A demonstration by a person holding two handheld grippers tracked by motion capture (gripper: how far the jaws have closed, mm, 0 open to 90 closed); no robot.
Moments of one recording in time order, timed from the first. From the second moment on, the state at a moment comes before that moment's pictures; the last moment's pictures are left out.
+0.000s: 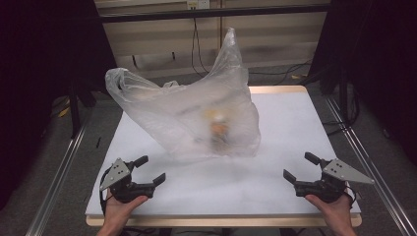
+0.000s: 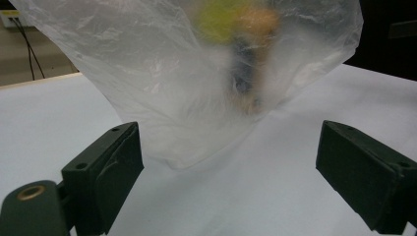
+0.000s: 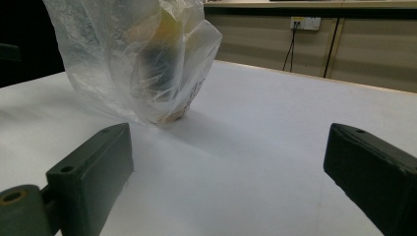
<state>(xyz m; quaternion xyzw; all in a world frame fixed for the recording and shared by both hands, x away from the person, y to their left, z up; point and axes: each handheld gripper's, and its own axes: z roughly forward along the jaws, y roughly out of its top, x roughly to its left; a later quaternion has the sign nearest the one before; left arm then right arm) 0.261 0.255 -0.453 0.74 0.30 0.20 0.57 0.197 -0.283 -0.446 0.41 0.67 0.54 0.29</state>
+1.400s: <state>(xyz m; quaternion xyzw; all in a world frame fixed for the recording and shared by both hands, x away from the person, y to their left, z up) 0.269 0.247 -0.437 0.78 0.26 0.09 0.57 0.228 -0.259 -0.419 0.36 0.72 0.56 0.19</state>
